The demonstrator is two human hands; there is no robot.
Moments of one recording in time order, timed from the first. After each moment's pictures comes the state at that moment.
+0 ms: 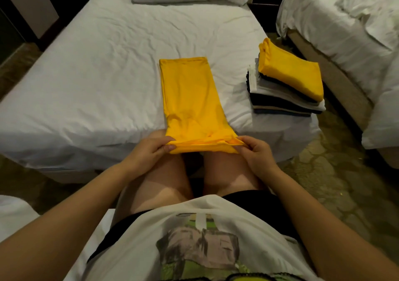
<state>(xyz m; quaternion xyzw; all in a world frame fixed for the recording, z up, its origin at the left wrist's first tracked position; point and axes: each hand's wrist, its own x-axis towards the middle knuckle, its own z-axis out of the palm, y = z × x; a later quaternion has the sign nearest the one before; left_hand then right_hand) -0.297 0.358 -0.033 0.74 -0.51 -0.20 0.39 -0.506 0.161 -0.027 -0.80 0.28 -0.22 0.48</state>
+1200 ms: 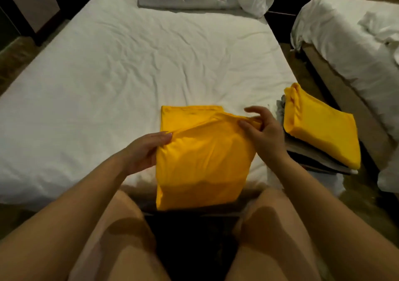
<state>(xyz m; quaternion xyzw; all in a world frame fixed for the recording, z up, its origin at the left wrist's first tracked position) -0.156 0.243 0.003 0.55 -0.16 -0.57 0.59 -0.336 0.030 0.039 -0.81 0.30 -0.26 0.44</state>
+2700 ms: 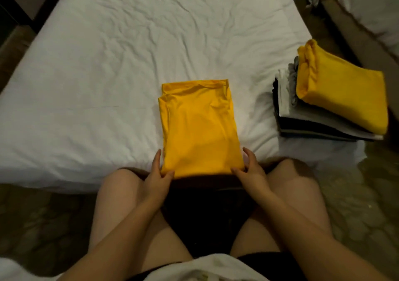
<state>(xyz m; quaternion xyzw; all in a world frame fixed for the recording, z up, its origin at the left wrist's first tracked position) -0.244 0.292 -0.115 0.84 -0.13 -0.31 0.43 -0.406 0.085 -0.108 -0.73 0.43 0.00 0.53</state>
